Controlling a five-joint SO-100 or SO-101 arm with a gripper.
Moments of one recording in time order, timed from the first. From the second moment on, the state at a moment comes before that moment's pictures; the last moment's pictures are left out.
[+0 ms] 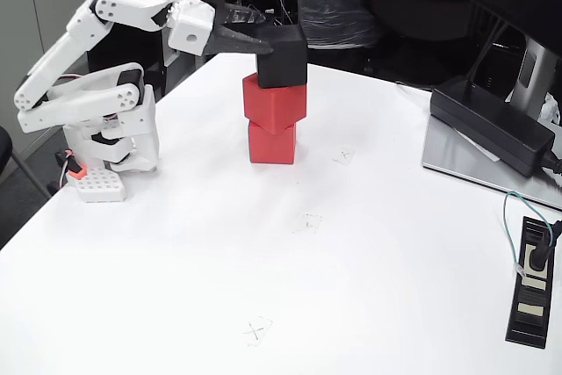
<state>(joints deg) -32.2 190.8 154.2 54.8 -86.4</state>
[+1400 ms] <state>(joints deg) -5.5 191.3 147.6 54.8 -19.8</state>
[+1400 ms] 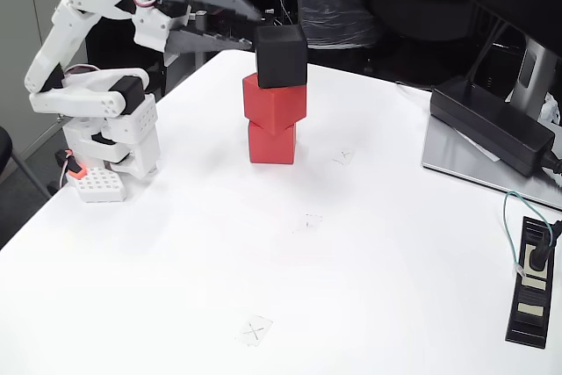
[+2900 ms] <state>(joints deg) -1.4 191.0 177.2 38.4 2.6</state>
